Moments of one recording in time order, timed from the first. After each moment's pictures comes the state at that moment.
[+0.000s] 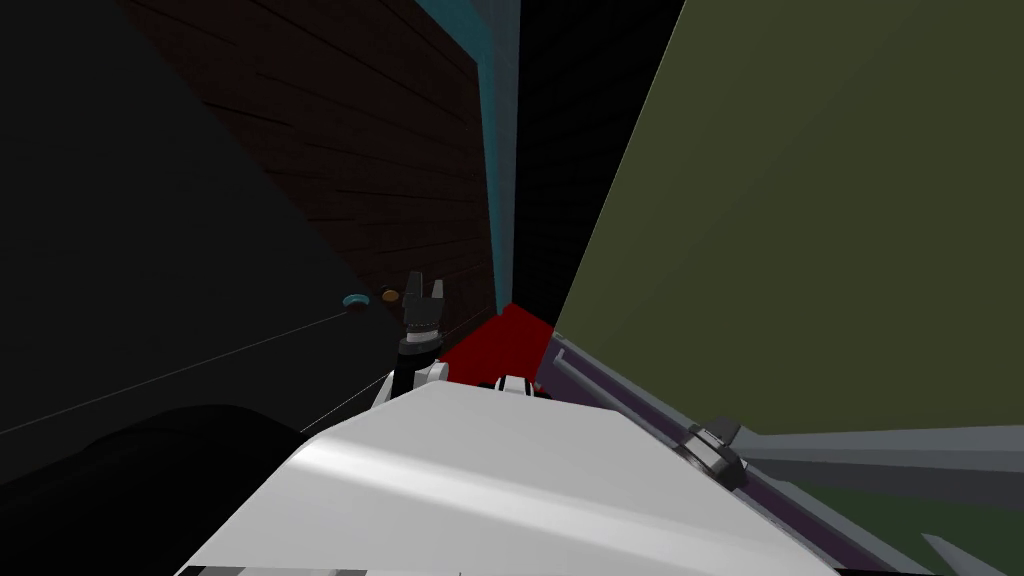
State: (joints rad) left arm 0.52 -0.04 0.02 -2.30 -0.10 -0.62 0.03; right arm 0.62 -0.12 -0.14 -1.49 -0.89 -1.20 -2.02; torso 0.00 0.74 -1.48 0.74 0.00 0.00
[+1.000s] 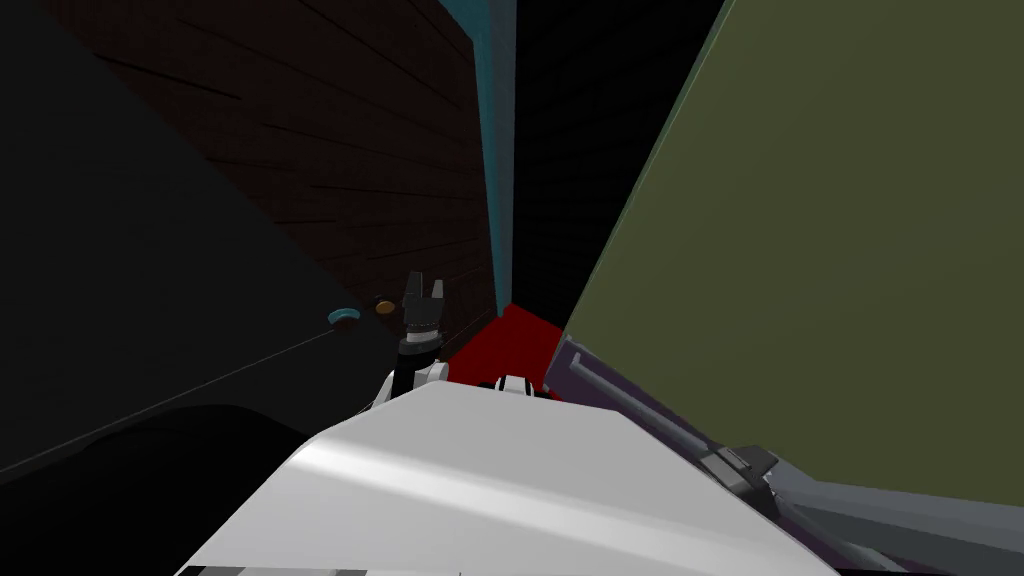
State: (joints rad) left arm 0.52 -0.04 0.02 -2.30 -0.10 -0.62 0.03; right arm 0.63 -0.06 -0.20 -1.52 -0.93 -1.22 -1.96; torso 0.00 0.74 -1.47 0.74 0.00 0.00
